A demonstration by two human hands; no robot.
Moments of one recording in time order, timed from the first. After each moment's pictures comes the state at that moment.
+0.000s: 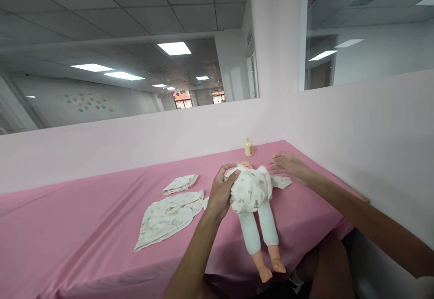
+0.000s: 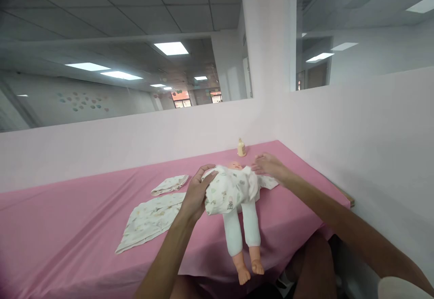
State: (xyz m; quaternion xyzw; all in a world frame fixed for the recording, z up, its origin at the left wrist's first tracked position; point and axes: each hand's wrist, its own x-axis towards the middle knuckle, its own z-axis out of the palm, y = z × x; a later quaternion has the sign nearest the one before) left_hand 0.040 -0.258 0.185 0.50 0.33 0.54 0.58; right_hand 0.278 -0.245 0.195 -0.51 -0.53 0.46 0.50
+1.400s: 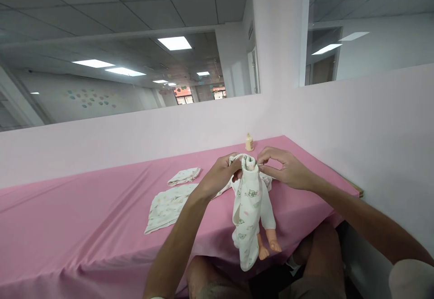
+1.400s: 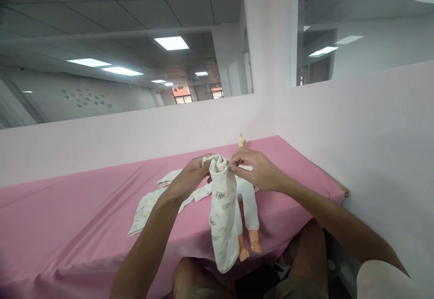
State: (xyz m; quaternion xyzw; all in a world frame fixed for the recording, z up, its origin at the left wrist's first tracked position) left_hand 0.033 -0.299 0.249 0.74 0.31 0.38 0.45; right_hand 0.240 -0.321 0.232 -0.30 -0.83 0.16 0.45
